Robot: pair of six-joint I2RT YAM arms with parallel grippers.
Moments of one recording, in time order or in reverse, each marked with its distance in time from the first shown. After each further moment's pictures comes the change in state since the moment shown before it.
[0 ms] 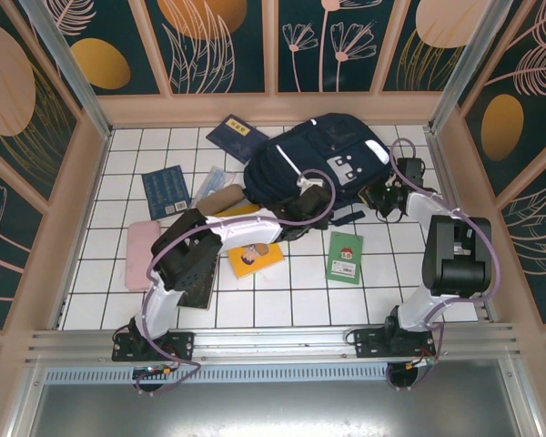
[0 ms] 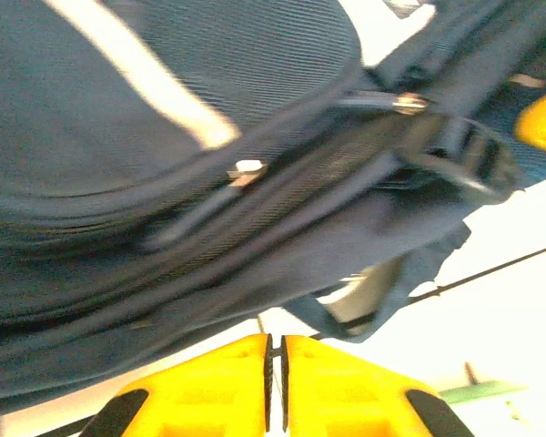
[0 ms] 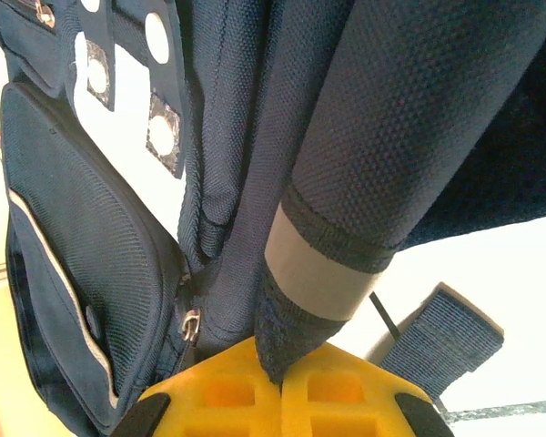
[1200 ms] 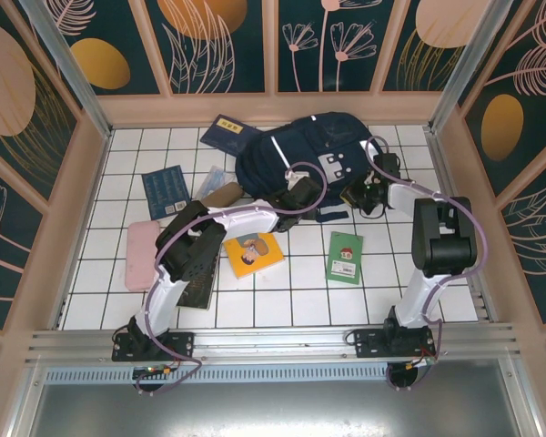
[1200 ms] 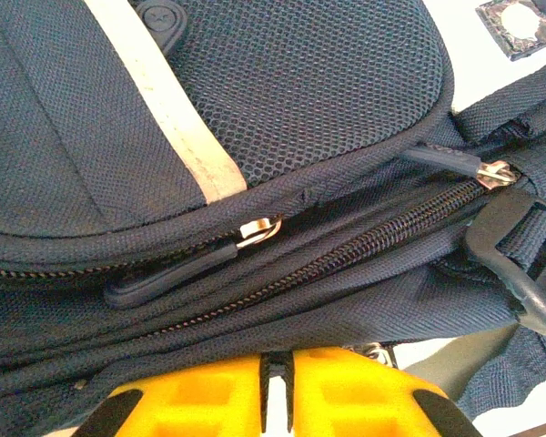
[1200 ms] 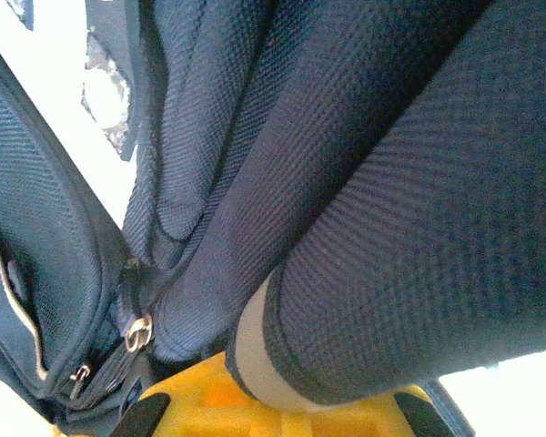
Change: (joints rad) left arm 0.095 0.058 0.027 -0.052 -0.089 0.032; right arm 0.117 0.167 0.105 -0.014 0.016 -0.039
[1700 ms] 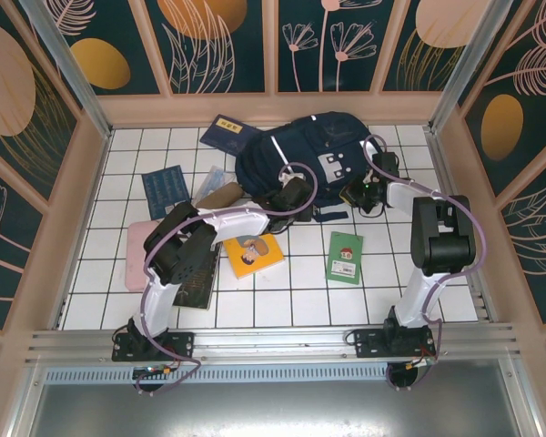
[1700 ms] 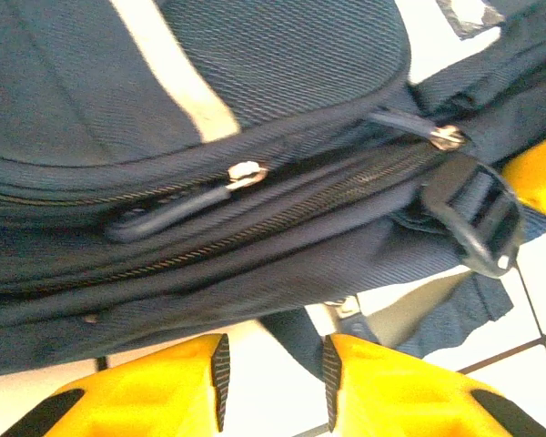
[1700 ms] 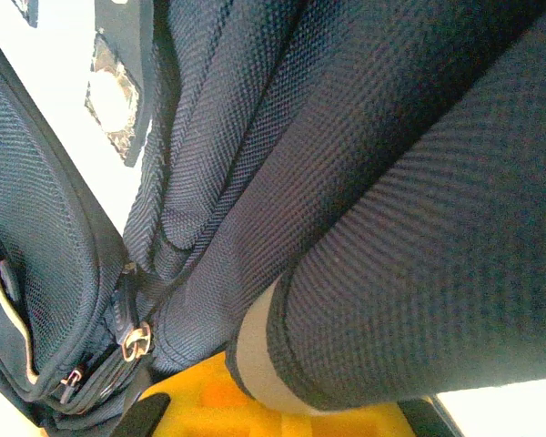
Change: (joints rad) left arm 0.006 -0.086 -0.116 0.080 0.129 -0.025; right arm 0.010 0.011 0.016 -0.002 0.010 -0.026
